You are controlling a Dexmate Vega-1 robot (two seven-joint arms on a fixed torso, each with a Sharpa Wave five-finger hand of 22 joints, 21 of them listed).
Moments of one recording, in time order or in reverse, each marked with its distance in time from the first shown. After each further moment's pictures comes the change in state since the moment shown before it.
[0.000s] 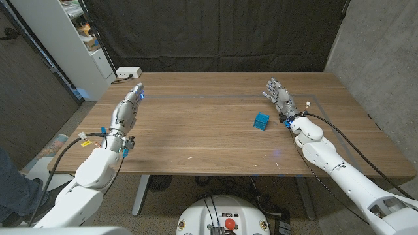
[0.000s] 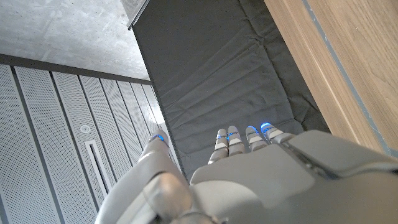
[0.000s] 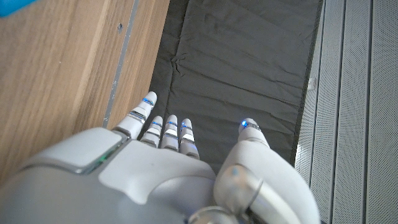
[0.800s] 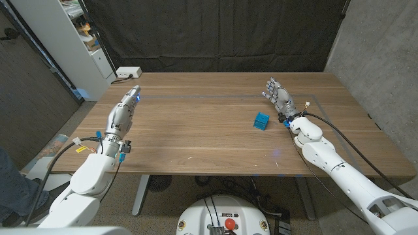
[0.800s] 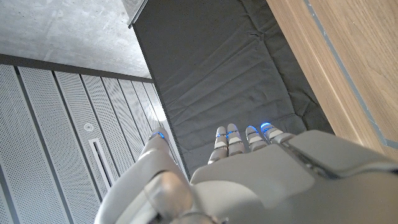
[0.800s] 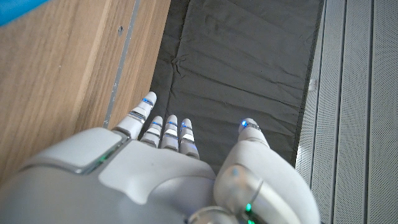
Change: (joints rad) left arm 0.065 -0.033 -0.050 -0.029 0.044 -0.020 -0.003; left_hand 0.029 0.003 0.006 -0.019 -0.008 0.030 0.005 0.011 0.000 0.032 -0.004 0.015 0.005 0.005 -0.005 0.000 -0.002 -0.005 0.005 0.000 0.000; right arm 0.003 0.004 -0.005 0.002 -0.005 -0.002 -0.006; right_hand 0.000 0.000 0.000 0.000 0.000 0.000 0.000 0.000 0.000 0.000 0.000 0.000 0.000 0.000 0.000 0.000 0.000 -0.004 0.004 0.000 0.000
